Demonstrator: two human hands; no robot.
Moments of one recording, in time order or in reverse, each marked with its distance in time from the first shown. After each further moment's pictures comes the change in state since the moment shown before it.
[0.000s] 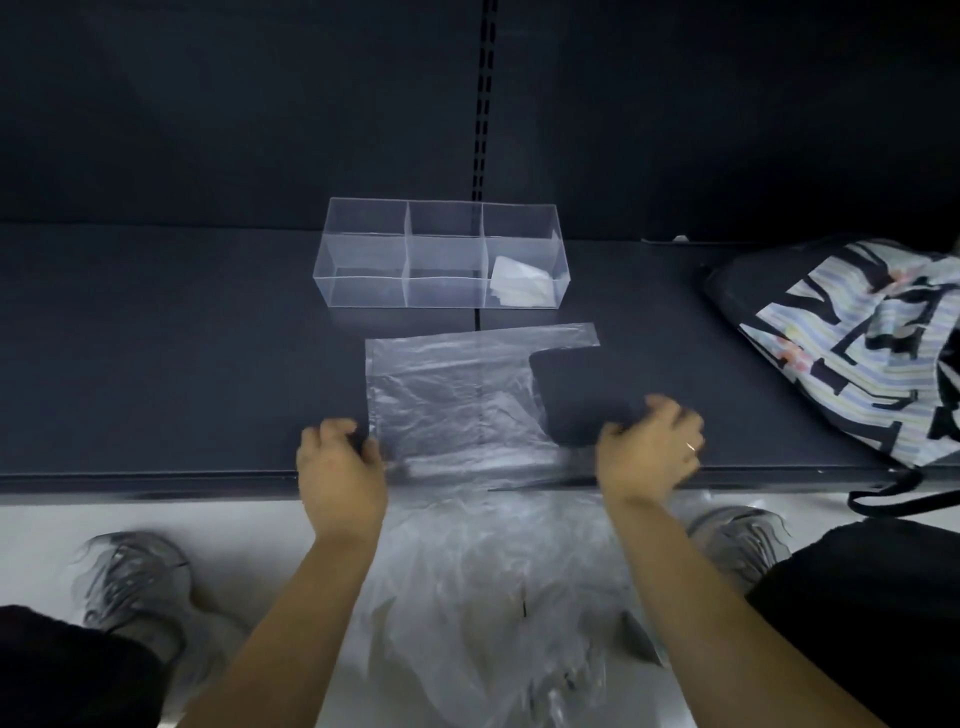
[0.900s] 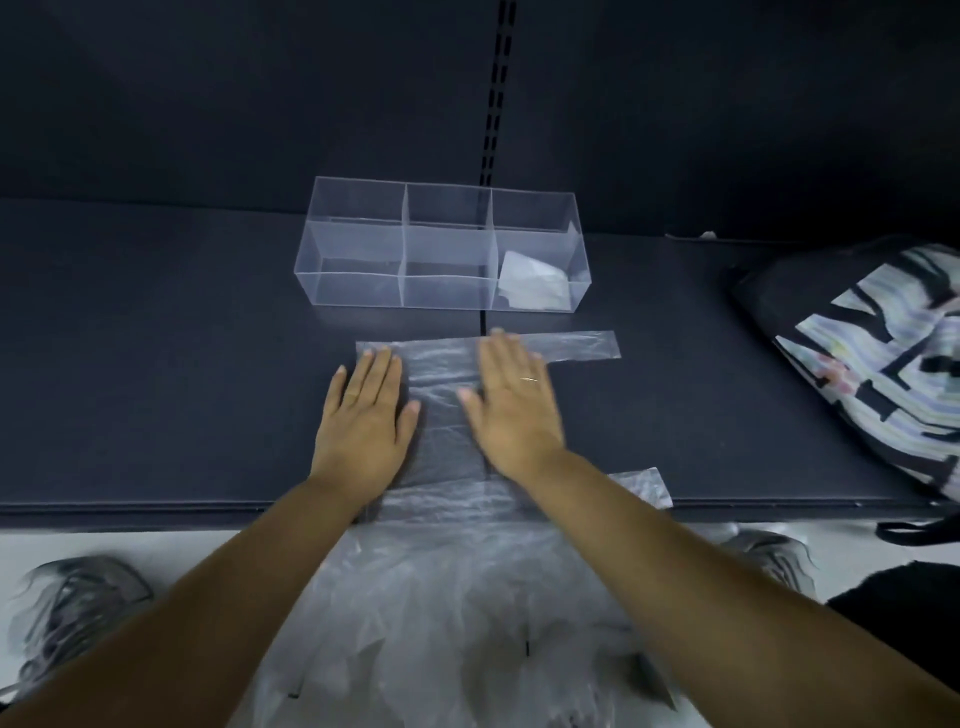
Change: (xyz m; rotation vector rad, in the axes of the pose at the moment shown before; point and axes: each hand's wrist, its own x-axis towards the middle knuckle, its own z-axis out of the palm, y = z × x) left_hand 0.077 -0.001 0.051 0.414 -0.326 0.571; right_hand -0.001 -0.076 0.101 -0.292 -0.529 -0.845
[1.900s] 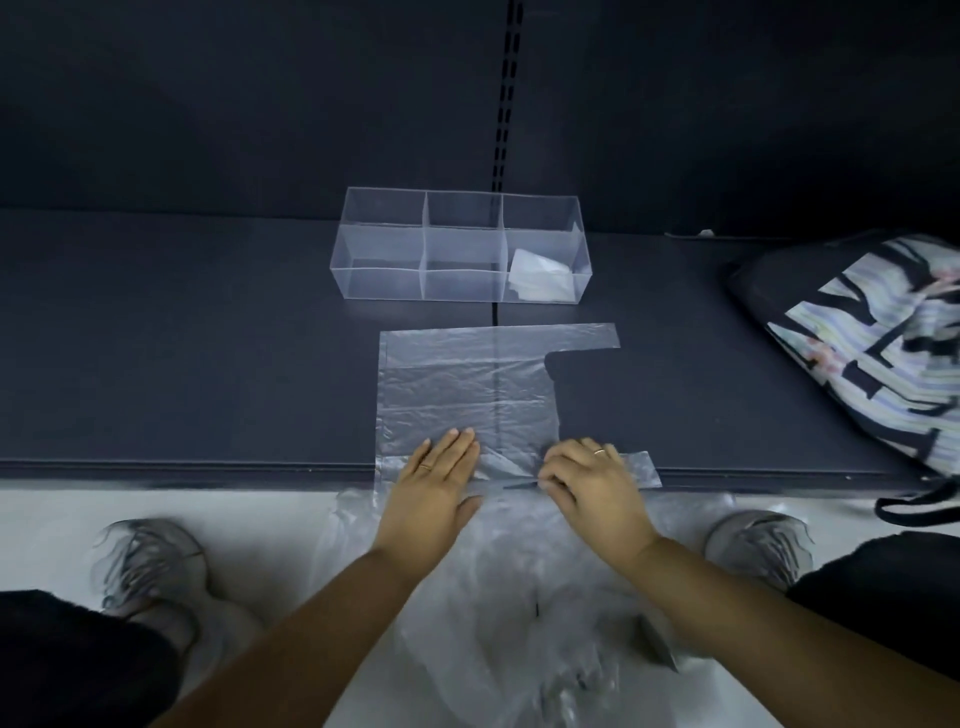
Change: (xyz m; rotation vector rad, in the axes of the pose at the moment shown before) left_hand -0.095 0.056 -0.002 -0.073 0.047 0.292; right_hand -0.127 0.049 -0.014 0.104 0.204 -0.282
